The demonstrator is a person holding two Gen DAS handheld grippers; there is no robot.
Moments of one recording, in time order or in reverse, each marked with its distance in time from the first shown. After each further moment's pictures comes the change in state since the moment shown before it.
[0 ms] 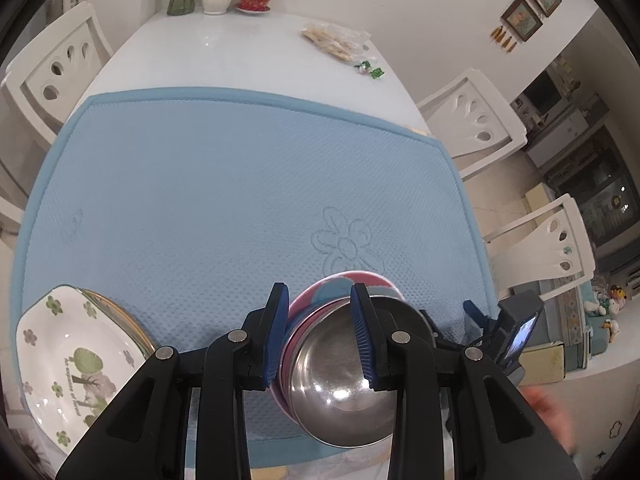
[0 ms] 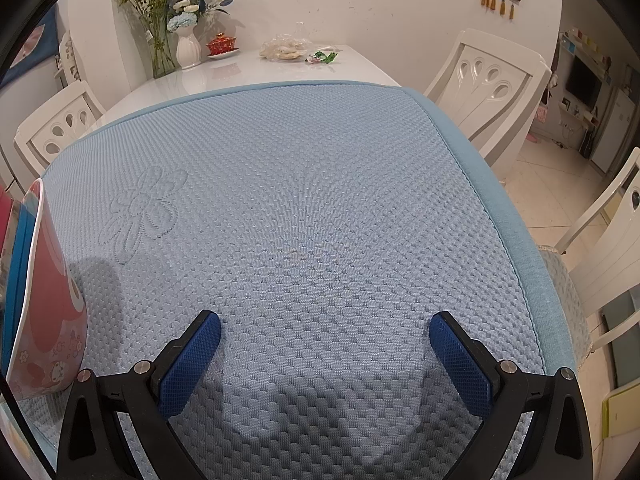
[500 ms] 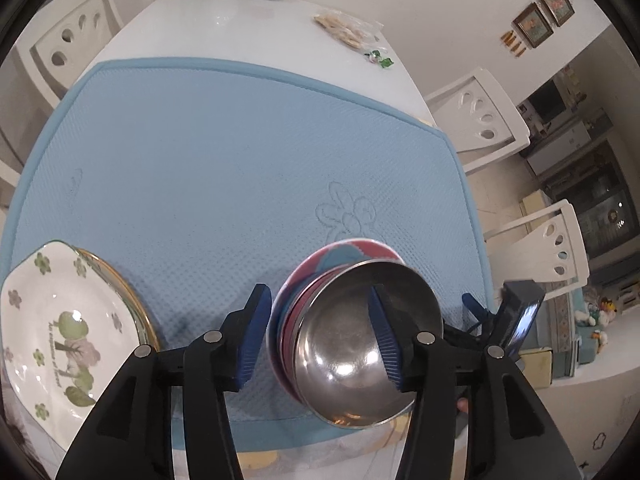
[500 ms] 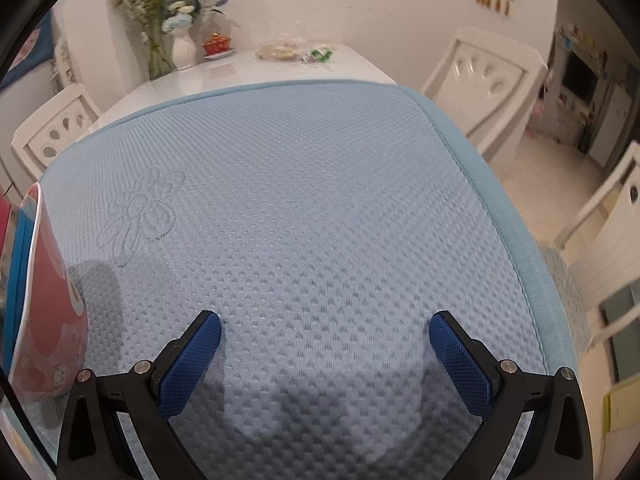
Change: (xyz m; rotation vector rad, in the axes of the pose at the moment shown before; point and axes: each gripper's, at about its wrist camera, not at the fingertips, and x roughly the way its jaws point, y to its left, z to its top) left arm 0.003 0.014 -0.021 -0.062 0.033 -0.035; right arm -0.005 0.001 0.000 0.034 0.050 -0.004
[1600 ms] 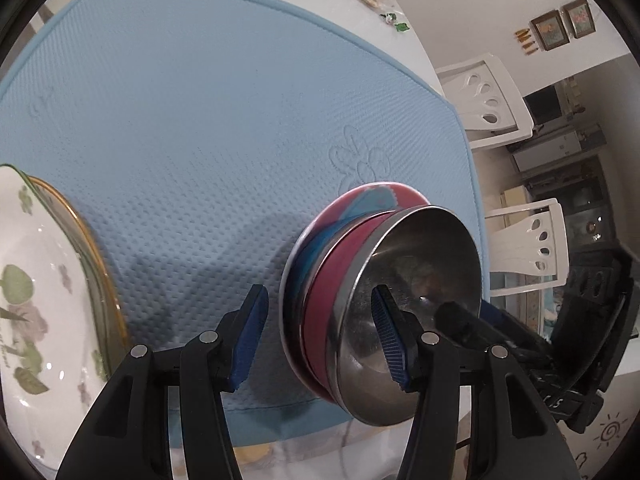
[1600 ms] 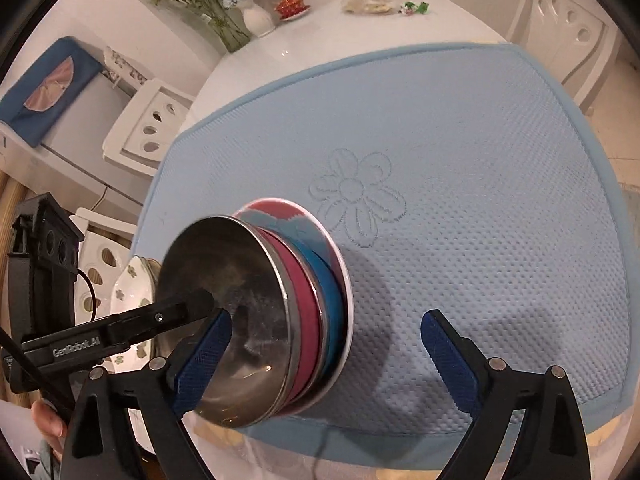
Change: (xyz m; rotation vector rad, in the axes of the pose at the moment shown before) left arm 0.048 0.031 -0.024 -0.102 0.138 -0.114; right arm -0.059 0.083 0.040 0.078 0.242 0.412
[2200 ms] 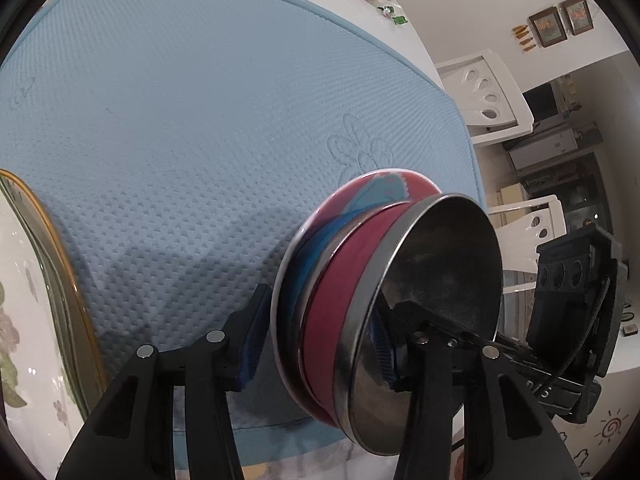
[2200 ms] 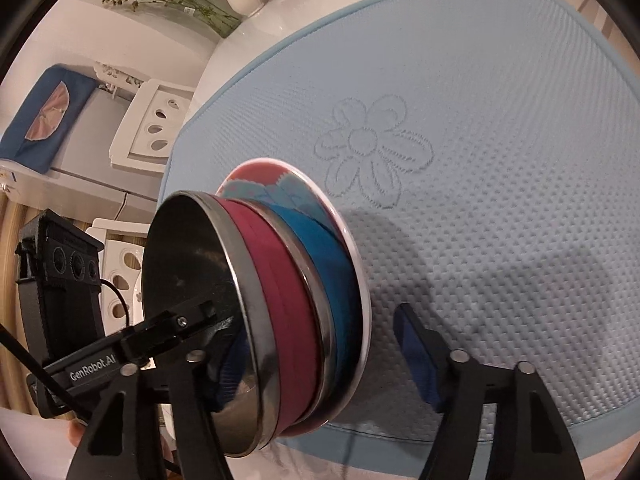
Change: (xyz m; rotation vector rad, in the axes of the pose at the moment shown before) left arm 0.023 -0.001 -0.001 0.014 -0.004 -0.014; right arm 0.041 -0.017 -0.005 0.120 0.100 0.161
